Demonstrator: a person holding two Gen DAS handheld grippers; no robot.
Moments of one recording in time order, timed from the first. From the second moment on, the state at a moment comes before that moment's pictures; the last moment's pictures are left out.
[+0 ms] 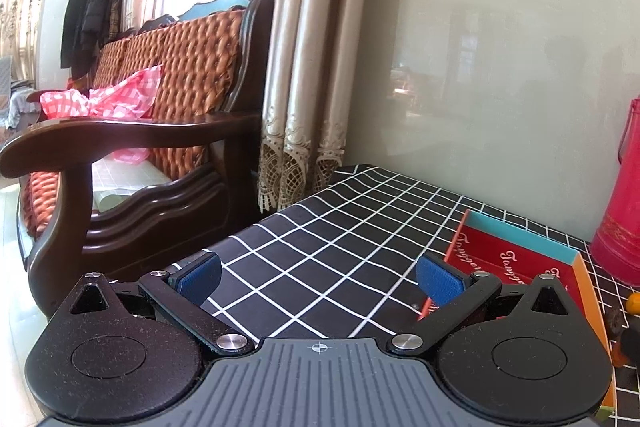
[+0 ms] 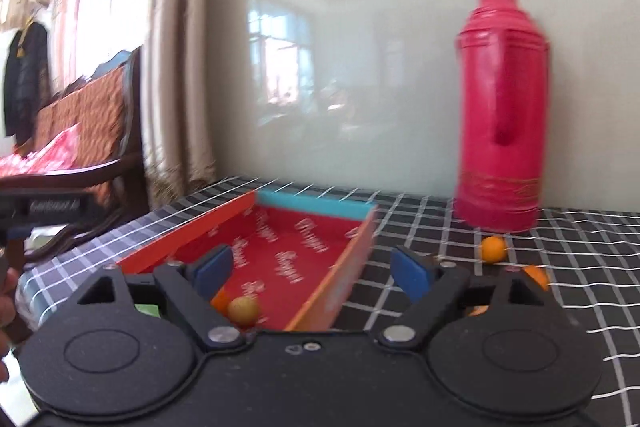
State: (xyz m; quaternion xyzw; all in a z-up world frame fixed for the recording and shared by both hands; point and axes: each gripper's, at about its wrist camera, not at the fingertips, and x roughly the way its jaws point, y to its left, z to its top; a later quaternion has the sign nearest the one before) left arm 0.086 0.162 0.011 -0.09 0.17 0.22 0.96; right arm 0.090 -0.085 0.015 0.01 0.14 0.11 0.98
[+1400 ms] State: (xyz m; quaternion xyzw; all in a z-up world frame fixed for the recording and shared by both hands) left arm 0.169 -0.087 -0.029 0.04 0.24 -0.05 0.97; right arm 0.028 -0.292 0.024 0.13 0.07 -0.34 0.93
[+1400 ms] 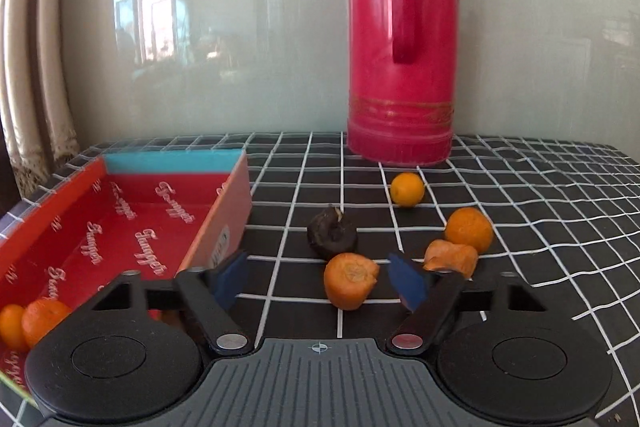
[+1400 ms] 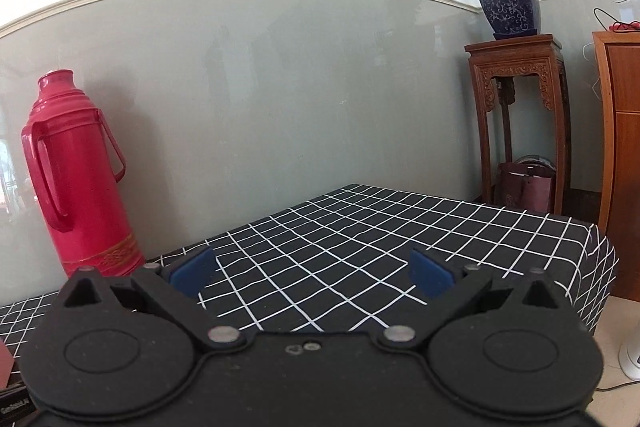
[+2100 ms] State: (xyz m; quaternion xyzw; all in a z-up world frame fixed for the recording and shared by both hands) left arm 0.189 -0.095 -0.041 0.04 0.29 -0.08 0.95; right arm 0.029 -0.282 0.026 0.12 0.08 -0.31 0.94
